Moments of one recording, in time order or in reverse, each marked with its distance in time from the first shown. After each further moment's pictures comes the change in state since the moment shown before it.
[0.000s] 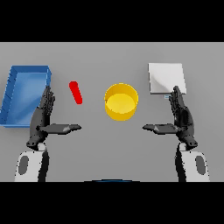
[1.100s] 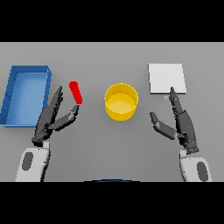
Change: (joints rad) left arm -0.040 0.057 -0.089 0.016 -0.145 -0.029 0.078; right arm 0.070 -0.077 0.103 -0.113 0.182 -0.001 -0.099
